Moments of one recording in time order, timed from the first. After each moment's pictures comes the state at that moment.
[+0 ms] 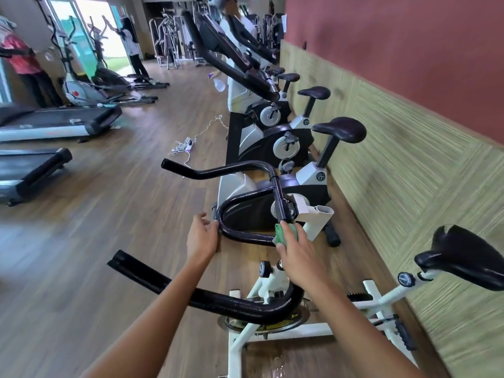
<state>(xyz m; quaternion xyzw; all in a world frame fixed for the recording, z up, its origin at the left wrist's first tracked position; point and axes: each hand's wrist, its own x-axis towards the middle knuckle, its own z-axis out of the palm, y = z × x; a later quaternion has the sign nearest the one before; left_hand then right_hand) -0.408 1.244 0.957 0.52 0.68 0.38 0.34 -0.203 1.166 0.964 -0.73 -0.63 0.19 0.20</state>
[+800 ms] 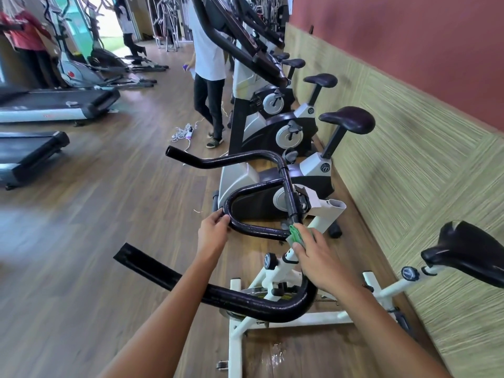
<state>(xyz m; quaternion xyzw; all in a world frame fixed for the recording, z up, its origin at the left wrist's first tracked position) -0.412 1.255 0.935 0.46 0.62 0.43 0.47 -0.190 1.161 0.958 -0.70 -0.62 0.27 0.20</state>
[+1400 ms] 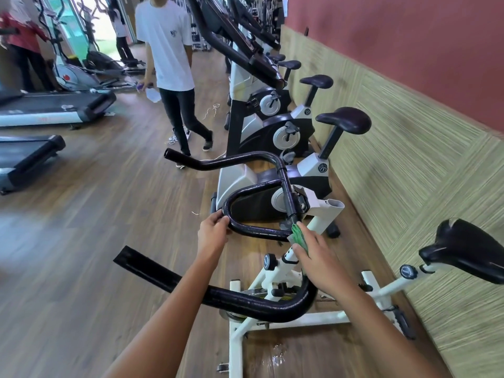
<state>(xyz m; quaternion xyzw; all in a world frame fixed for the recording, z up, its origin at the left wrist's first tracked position) -0.411 1.258 0.933 0.44 0.61 0.44 0.49 -0.192 1.150 0.960 -0.69 -0.60 0.32 0.26</state>
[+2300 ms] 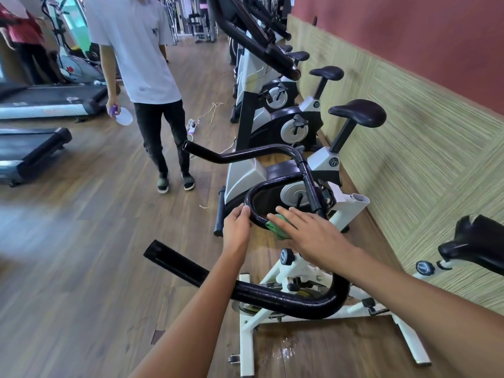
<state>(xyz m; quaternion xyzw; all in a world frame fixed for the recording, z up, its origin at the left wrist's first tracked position) -0.410 1.256 0.933 0.40 0.59 0.47 0.52 -0.223 1.211 0.944 -0.52 -0.85 -0.10 0.02</state>
